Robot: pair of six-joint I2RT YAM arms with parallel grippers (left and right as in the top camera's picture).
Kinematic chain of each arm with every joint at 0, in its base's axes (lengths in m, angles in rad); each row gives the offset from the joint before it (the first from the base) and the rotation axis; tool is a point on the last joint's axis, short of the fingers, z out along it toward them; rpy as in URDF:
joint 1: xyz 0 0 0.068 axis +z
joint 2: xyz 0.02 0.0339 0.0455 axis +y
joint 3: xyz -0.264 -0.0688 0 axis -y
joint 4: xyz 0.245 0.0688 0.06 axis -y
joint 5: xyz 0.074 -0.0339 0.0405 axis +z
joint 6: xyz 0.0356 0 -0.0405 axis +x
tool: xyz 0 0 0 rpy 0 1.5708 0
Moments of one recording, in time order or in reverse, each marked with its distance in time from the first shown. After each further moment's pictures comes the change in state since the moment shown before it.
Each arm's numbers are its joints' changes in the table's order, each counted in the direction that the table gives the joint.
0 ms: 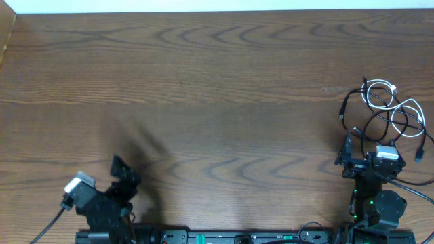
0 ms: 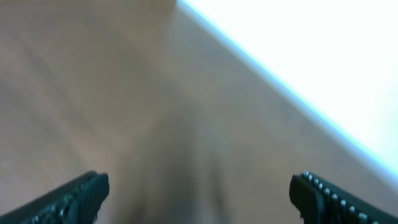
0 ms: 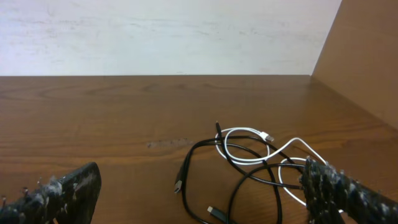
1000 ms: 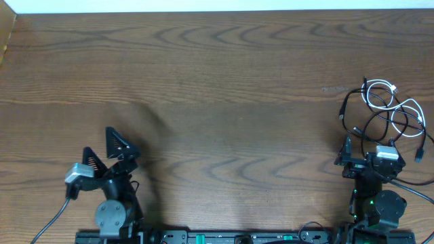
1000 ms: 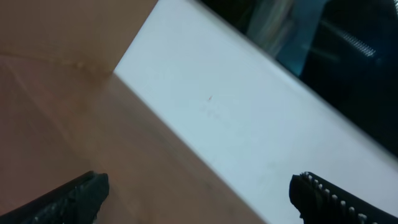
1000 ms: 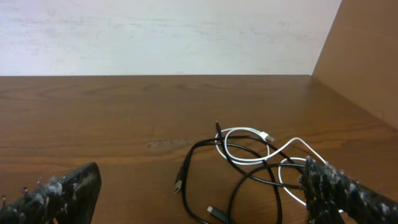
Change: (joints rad) left arm 0.000 -0.001 -0.333 0.742 0.006 -0.002; right arm 0.000 0.000 0.000 0.000 0.000 0.000
